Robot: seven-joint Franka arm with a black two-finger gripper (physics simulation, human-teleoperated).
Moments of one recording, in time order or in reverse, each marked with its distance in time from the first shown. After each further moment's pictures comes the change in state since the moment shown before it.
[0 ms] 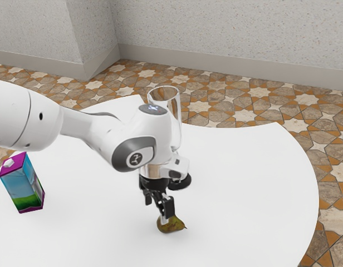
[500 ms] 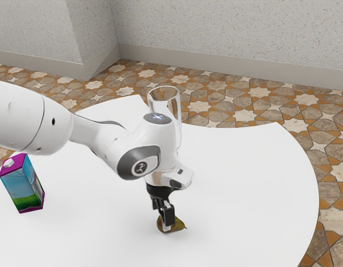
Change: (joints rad) arm 0.000 0.061 -0.010 0.007 0.004 0.064 0.185
